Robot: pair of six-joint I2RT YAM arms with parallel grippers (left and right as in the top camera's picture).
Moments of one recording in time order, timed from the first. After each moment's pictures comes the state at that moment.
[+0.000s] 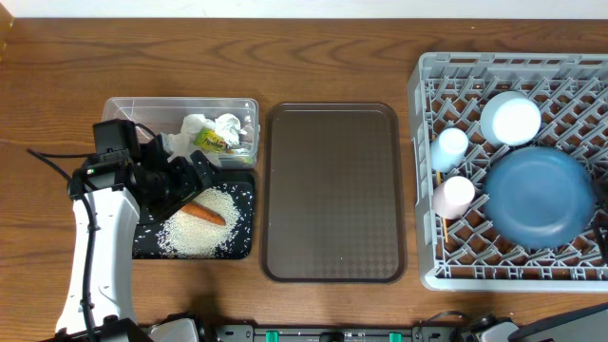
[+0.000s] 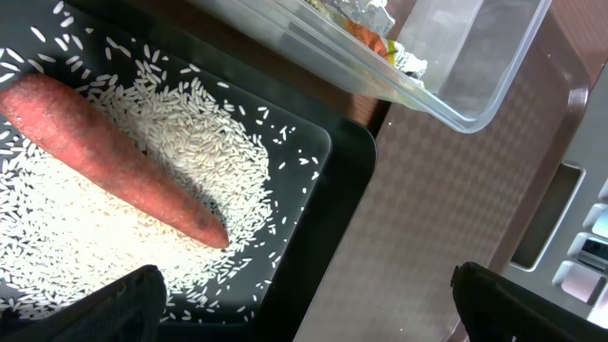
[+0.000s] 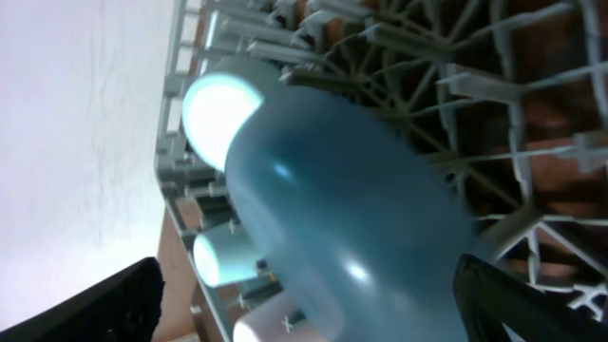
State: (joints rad) left arm 0.25 1.35 0.99 -0.96 0.47 -0.31; right arm -1.13 1.39 1.02 -0.86 -0.85 0.20
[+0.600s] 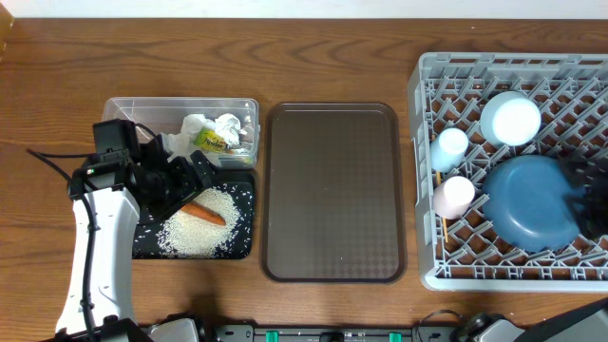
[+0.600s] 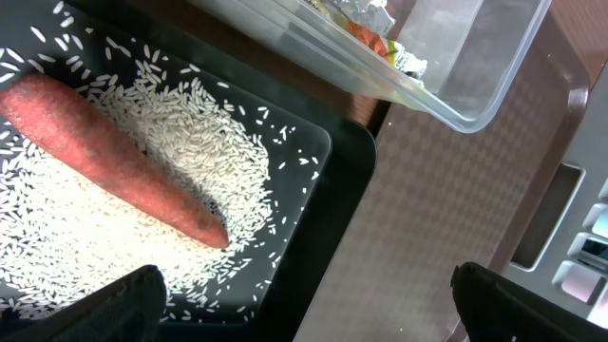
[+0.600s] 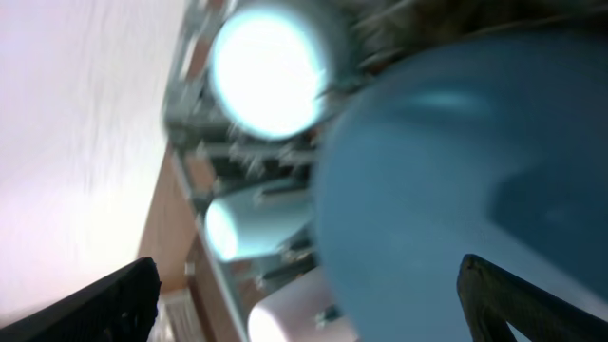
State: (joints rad) left arm 0.25 1.35 0.99 -0.96 0.47 -0.31; right arm -0.89 1.39 1.02 -0.82 -0.85 0.20
